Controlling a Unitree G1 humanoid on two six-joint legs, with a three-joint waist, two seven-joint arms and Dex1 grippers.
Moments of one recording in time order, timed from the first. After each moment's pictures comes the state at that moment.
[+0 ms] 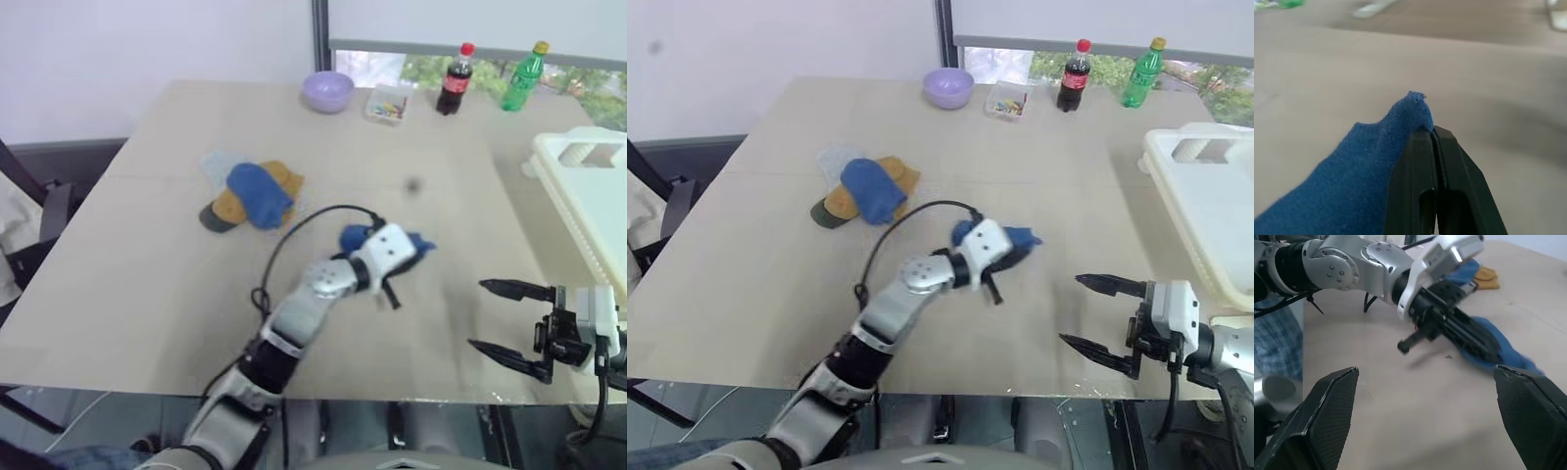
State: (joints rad) left arm -0.50 0.05 -0.48 0.01 0.04 0.43 -0.59; right arm 0.30 -0.76 -0.33 -0.36 0.64 0.04 1.22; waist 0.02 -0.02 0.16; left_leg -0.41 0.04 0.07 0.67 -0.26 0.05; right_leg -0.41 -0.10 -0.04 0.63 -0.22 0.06
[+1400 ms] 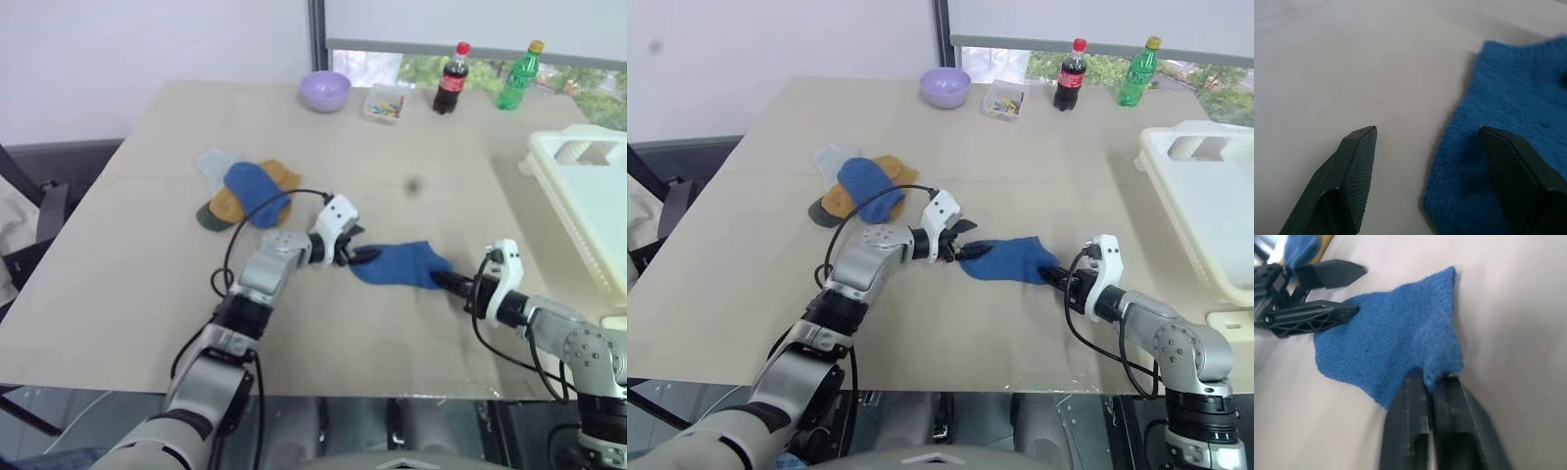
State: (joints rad) left arm -0.62 0.29 -0.26 0.24 -0.11 0.51 -0.86; right arm -0.08 -0.48 -0.20 -0.31 0.82 1.01 0.44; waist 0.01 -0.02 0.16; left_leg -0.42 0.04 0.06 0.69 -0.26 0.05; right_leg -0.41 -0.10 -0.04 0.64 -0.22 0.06
